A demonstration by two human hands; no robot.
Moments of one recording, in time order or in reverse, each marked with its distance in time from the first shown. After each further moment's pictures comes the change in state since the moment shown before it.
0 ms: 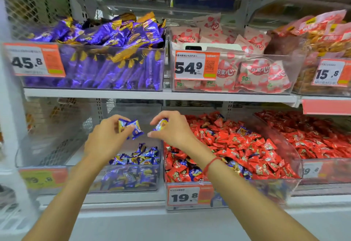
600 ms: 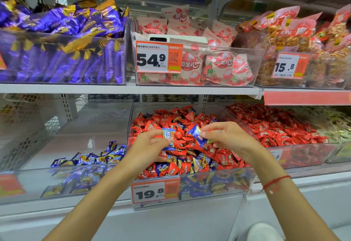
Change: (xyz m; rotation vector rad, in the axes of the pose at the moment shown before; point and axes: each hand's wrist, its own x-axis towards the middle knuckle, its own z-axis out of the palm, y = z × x) left_hand -0.056 0.091 0.101 -0.572 -0.504 -0.122; right_hand -0.075 0.104 -0.138 0.330 0.029 0.413
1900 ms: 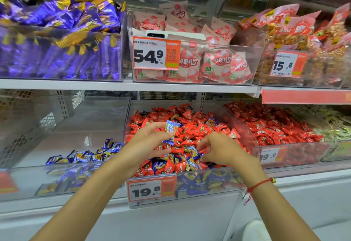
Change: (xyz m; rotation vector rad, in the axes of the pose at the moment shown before) left_hand 0.009 0.001 -0.003 -0.213 -0.137 -0.003; right_hand 0.006 0.015 0.014 -0.956 -0.055 -0.122
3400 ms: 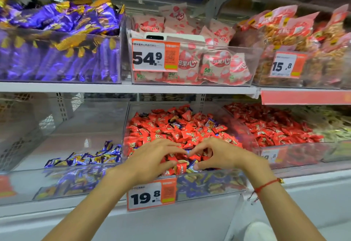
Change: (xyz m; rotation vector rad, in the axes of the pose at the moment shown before) left_hand 0.015 -0.025 -0.005 1.340 -0.230 0.480; right_hand -0.001 0.011 0.000 0.142 -0.141 -0.246
